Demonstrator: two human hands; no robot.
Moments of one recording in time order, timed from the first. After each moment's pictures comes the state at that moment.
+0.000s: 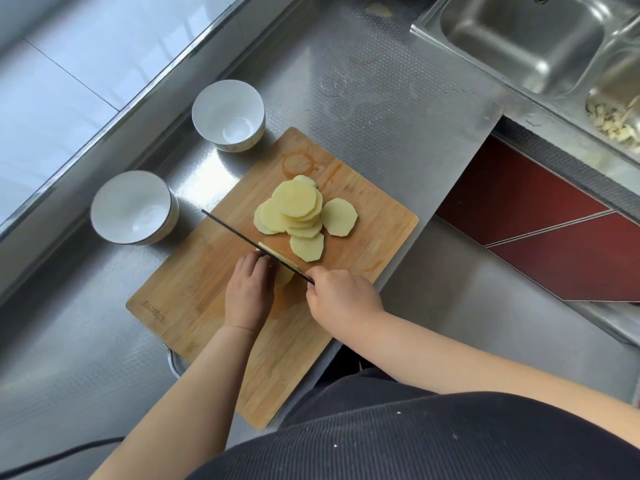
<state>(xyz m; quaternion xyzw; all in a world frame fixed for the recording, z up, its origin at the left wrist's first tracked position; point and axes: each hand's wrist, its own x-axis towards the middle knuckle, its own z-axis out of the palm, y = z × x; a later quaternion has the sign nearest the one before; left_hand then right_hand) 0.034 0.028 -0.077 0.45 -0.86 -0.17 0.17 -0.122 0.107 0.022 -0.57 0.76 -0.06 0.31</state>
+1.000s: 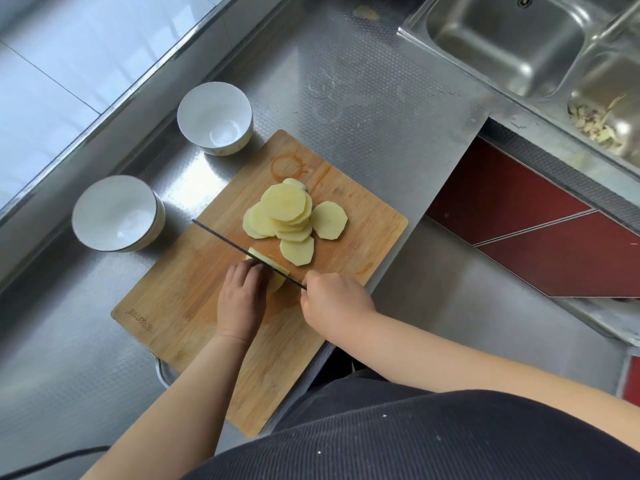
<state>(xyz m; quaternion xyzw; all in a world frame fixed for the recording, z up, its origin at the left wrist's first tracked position) 0.035 0.032 -0.090 0.43 -0.87 -0.15 0.21 -0.126 0.102 0.026 -0.57 0.76 -0.01 0.32</state>
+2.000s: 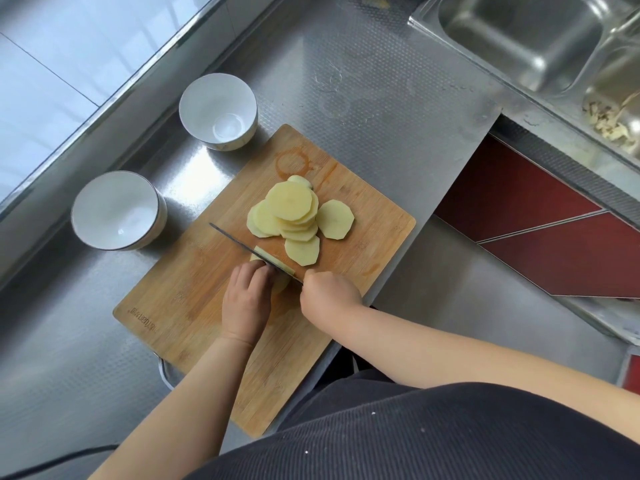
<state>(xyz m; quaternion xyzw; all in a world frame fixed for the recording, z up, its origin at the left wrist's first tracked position) 0.036 0.028 -0.098 0.41 -0.87 -0.15 0.24 -0.117 0.082 -0.013 -0.54 0.76 0.05 0.35</state>
